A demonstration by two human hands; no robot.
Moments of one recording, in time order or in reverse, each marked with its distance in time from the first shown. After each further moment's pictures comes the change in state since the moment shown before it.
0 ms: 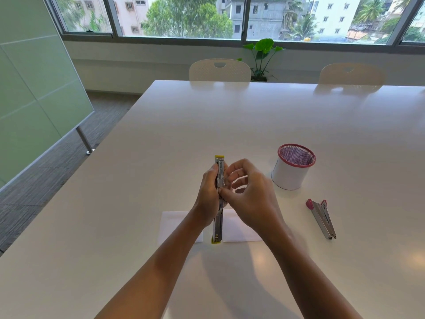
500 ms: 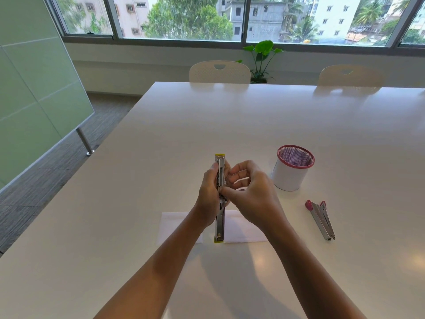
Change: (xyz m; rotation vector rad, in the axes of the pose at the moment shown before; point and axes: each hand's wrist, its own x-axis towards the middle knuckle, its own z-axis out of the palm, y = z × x) left_hand 0.000 0.003 0.005 -0.034 -0.033 0.017; right_hand 0.005 -0.002 -0.007 0.137 -0.063 0.126
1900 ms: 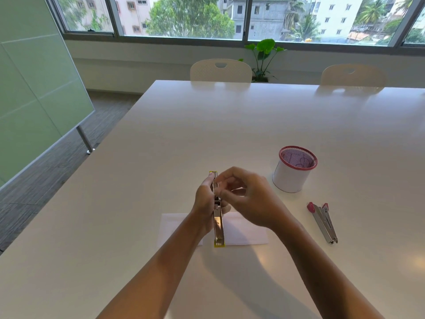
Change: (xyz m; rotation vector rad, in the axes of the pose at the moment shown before) left_hand 0.010 -0.019 -0.021 -0.093 0.288 -0.354; right_hand 0.017 0.018 -0.004 -0.061 -0.243 -0.223
